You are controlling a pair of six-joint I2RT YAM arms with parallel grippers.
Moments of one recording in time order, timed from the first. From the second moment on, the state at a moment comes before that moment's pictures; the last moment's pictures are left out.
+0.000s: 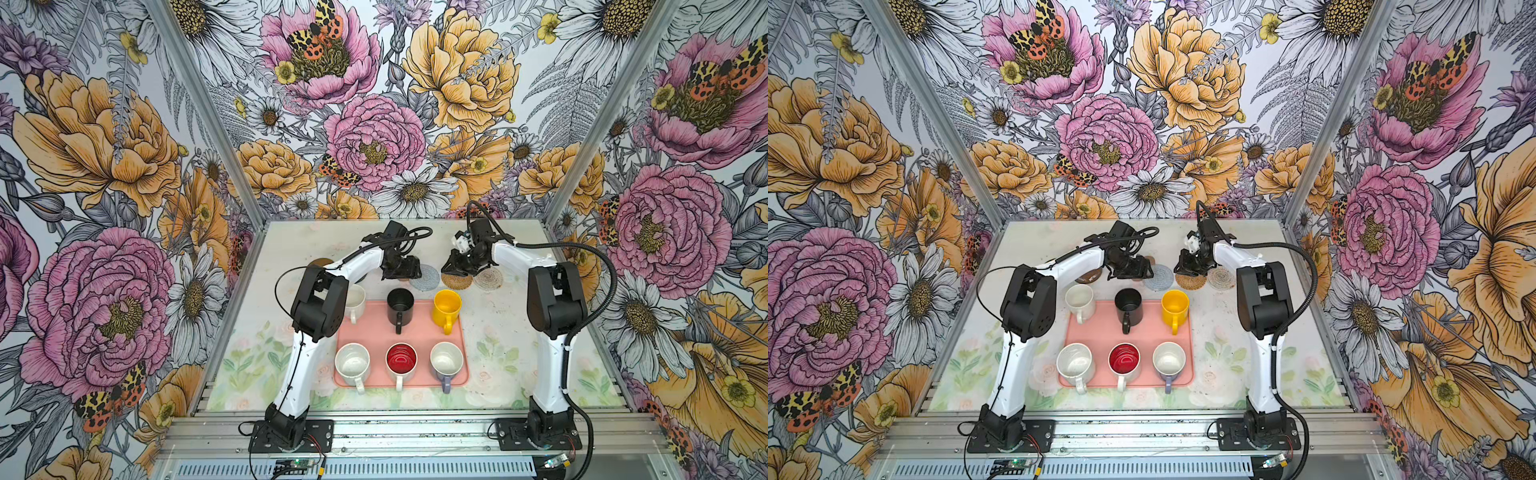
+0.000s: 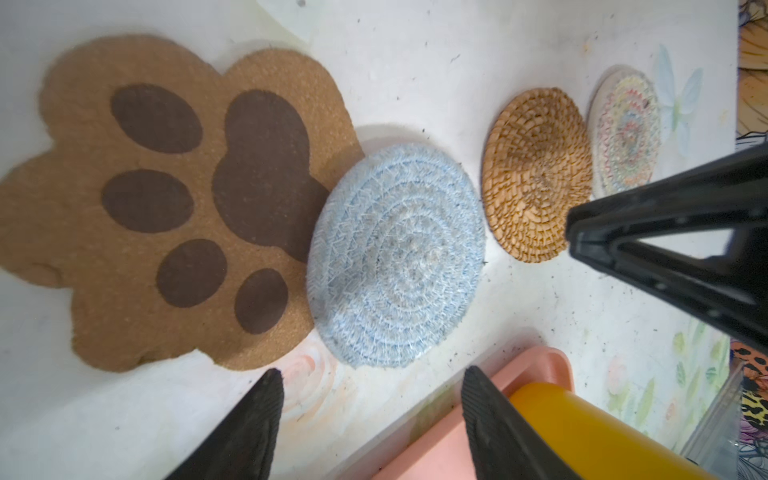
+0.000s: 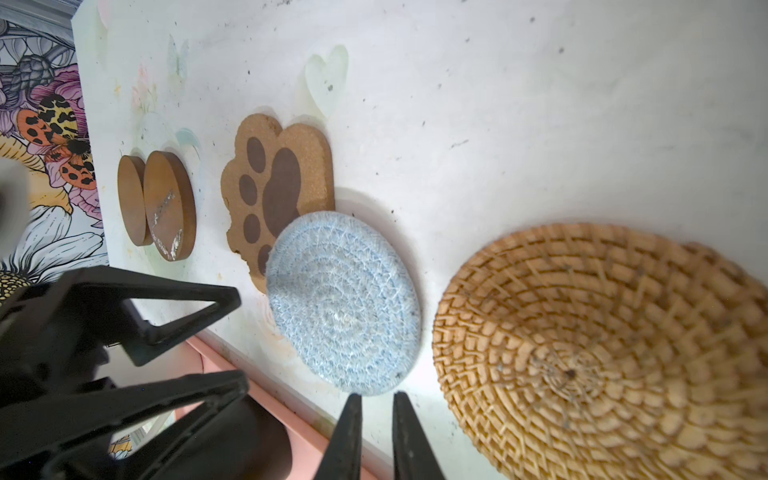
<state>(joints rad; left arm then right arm) -0.51 2.27 1.89 -0.69 0.33 -0.34 0.18 2.13 1.62 -0.65 -0.57 0.31</state>
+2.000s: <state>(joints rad) -0.61 2.75 2.61 -0.82 -0.17 -0.03 0.21 2.08 1.41 -0.42 -0.60 0.40</state>
